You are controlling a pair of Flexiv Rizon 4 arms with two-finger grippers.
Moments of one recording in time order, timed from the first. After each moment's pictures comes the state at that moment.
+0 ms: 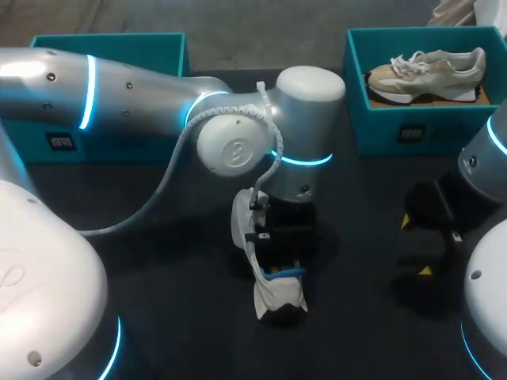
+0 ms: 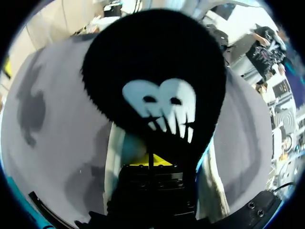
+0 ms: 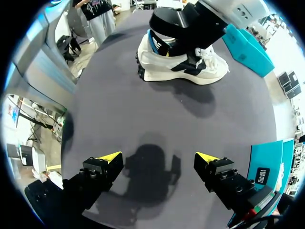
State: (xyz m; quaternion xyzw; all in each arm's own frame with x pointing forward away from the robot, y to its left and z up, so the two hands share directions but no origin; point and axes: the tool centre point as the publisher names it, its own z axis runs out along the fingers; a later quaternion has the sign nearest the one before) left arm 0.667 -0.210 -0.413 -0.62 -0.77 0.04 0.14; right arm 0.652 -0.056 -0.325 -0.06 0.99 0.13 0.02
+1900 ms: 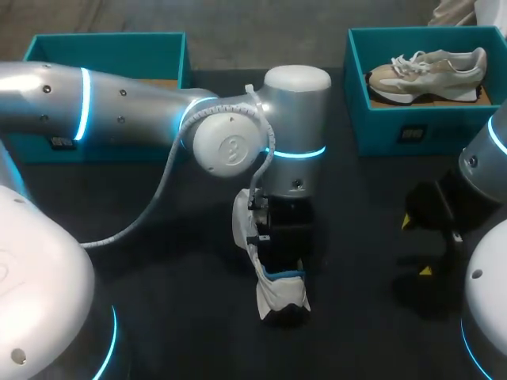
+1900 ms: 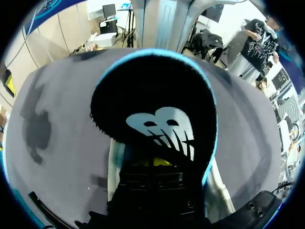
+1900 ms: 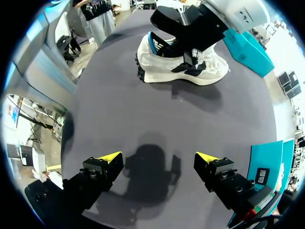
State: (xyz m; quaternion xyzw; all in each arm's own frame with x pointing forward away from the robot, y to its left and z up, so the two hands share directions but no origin) left arm 0.647 -0.220 -0.413 -0.65 -0.74 0.12 0.16; right arm 0.651 -0.057 -0.325 -0.06 0.99 0.13 0.02
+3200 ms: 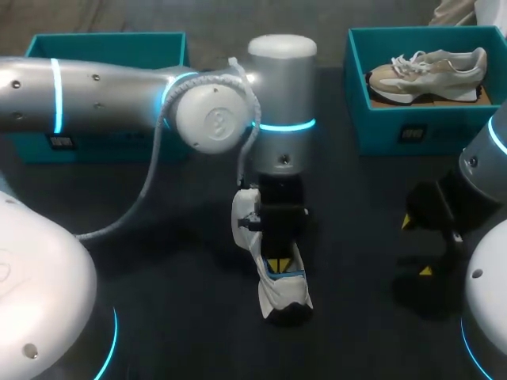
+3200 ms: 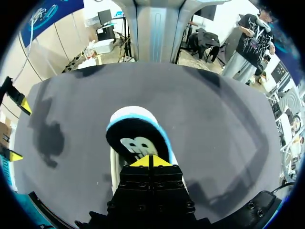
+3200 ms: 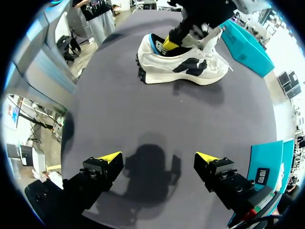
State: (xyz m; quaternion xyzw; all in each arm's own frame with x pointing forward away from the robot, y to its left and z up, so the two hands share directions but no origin) left arm 0.645 -0.212 -0.369 -0.67 -0.71 0.14 0.17; right arm 0.651 -0.057 -0.325 -0.06 0.99 0.13 0.02
